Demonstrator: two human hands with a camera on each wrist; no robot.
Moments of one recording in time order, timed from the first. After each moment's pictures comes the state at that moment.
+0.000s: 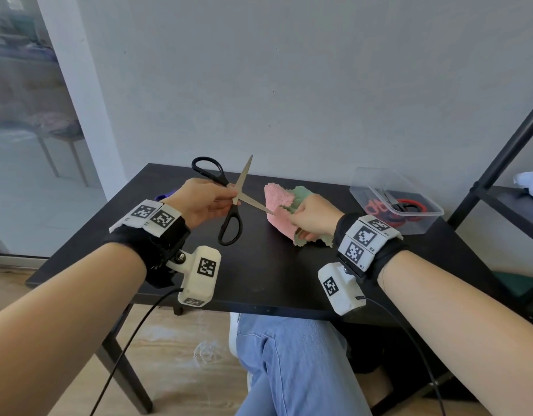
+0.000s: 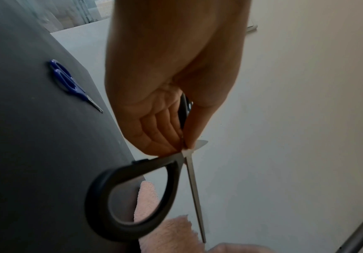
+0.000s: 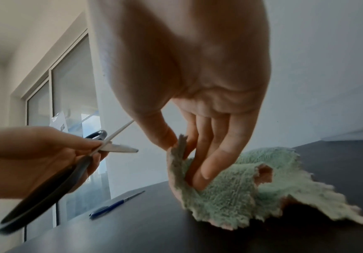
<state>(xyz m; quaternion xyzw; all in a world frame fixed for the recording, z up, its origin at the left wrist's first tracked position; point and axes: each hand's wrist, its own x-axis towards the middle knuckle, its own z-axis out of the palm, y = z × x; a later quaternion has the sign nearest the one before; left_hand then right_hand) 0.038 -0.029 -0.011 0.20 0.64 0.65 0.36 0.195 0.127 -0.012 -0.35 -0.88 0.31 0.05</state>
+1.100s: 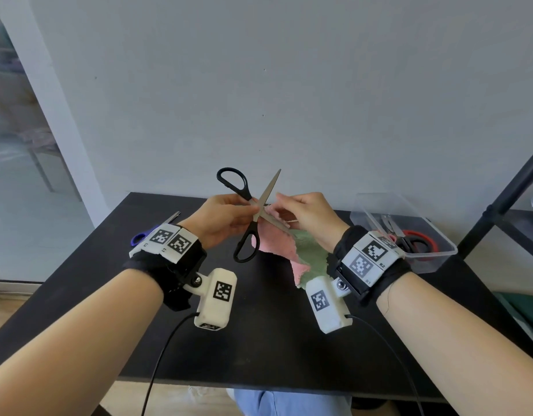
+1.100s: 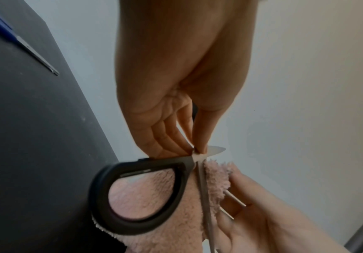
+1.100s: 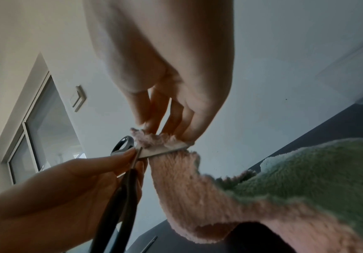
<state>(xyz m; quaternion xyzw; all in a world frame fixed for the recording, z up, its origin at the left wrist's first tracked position) 0.028 0.053 0.007 0.27 0.59 0.65 0.40 0.154 0.176 0.017 -0.24 -0.76 0.56 0.21</state>
